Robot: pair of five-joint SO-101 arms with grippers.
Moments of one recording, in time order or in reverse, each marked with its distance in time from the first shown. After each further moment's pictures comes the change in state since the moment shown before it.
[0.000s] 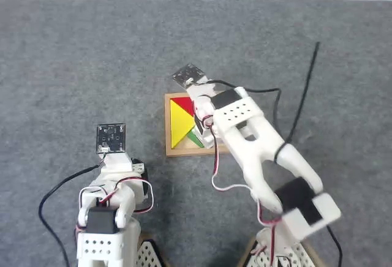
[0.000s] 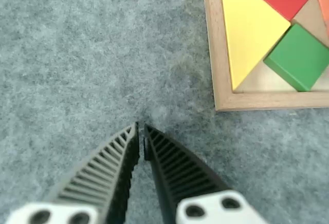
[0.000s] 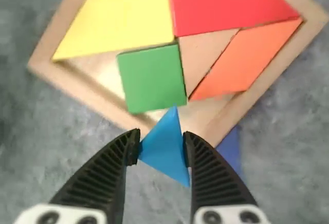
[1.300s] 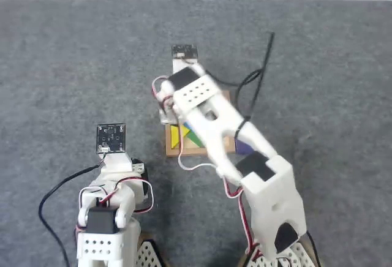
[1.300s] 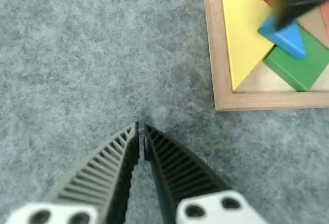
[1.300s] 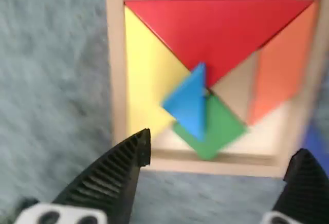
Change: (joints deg) left arm 0.0 0.0 0.0 0.0 0.0; right arm -6.2 24.4 -40.5 18.7 -38.2
